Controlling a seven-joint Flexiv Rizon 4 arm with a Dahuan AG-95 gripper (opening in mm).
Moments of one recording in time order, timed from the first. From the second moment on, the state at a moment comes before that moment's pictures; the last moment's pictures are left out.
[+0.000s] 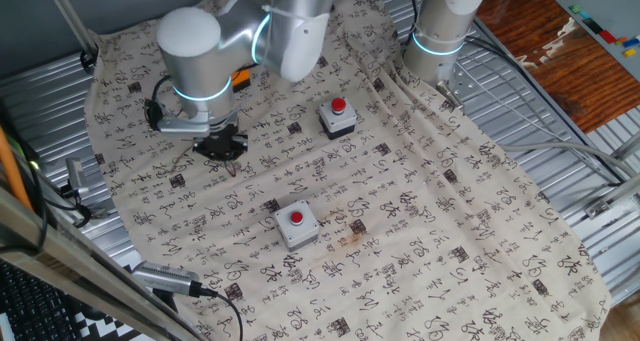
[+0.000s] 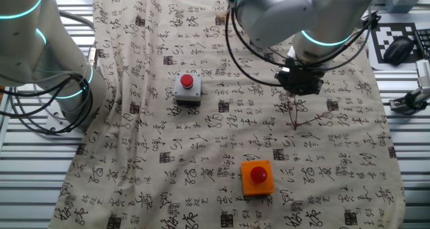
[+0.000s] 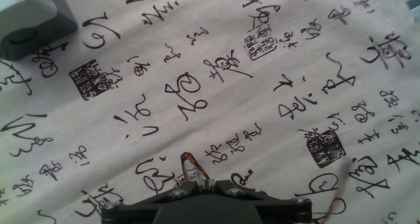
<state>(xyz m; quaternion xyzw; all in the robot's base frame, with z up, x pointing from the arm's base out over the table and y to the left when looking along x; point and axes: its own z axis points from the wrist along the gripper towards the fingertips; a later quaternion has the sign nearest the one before) 0.573 0.012 0.030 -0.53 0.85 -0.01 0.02</state>
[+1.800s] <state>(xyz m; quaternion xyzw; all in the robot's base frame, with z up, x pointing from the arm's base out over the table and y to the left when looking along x) 0.541 0.016 0.049 -0.52 0.86 -0.01 -0.02</state>
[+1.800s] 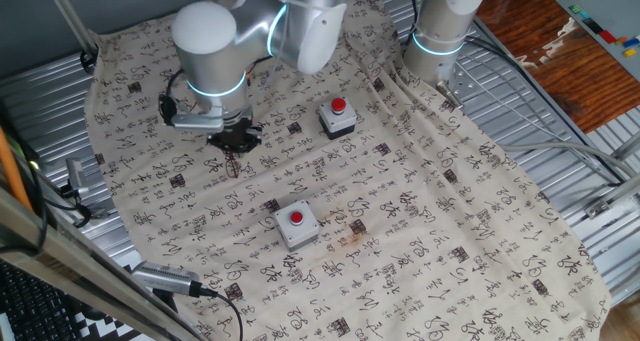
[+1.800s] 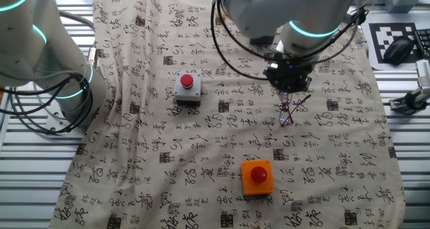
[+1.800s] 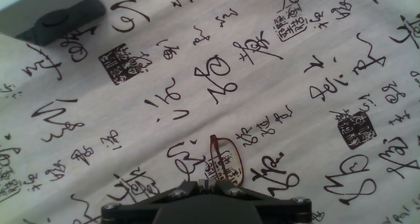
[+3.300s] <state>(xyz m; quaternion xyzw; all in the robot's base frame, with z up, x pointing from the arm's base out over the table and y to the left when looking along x) 0.553 0.018 0.071 -0.50 0.87 -0.02 -0.01</state>
